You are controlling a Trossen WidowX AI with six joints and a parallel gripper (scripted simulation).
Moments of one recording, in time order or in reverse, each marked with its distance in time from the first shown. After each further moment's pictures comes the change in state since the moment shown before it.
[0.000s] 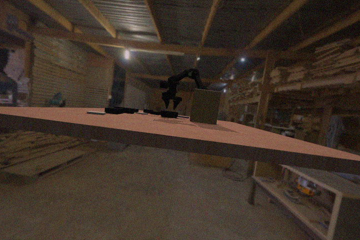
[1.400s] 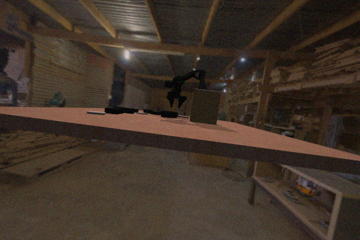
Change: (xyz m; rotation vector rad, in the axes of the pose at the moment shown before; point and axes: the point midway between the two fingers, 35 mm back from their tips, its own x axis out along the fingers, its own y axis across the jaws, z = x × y) arm -0.014 -0.005 -0.052 -0.014 -0.002 0.003
